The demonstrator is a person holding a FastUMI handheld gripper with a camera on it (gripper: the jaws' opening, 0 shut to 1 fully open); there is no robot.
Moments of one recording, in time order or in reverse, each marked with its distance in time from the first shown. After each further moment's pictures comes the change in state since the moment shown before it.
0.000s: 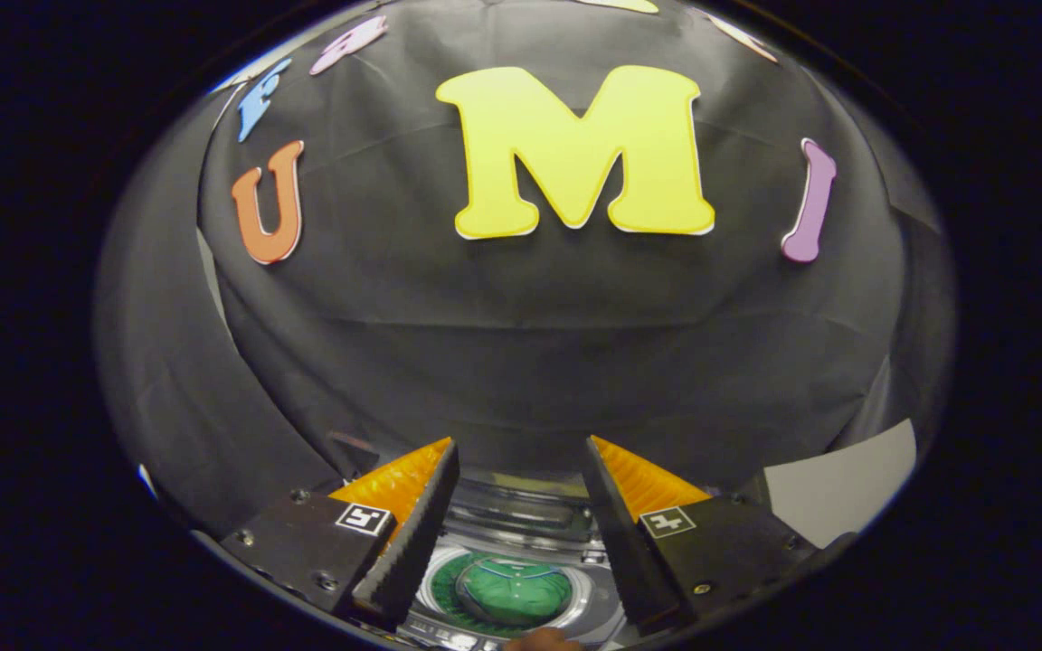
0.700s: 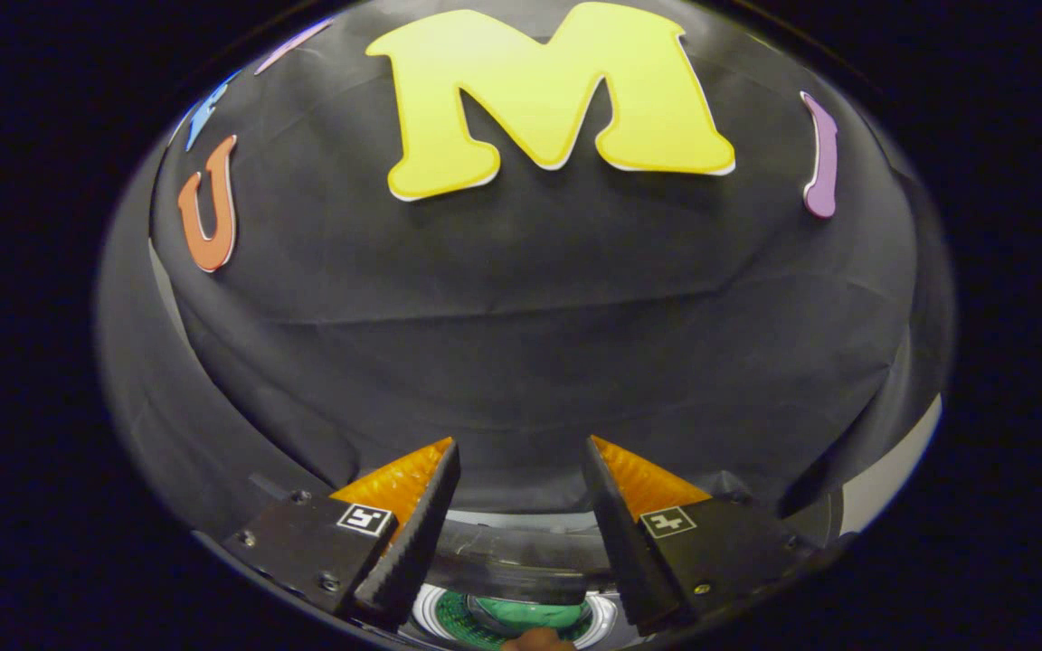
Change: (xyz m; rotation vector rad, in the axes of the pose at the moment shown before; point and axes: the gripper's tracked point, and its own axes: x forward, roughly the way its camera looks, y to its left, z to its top) arm 0.103 -0.020 -0.015 0.089 0.080 -0.041
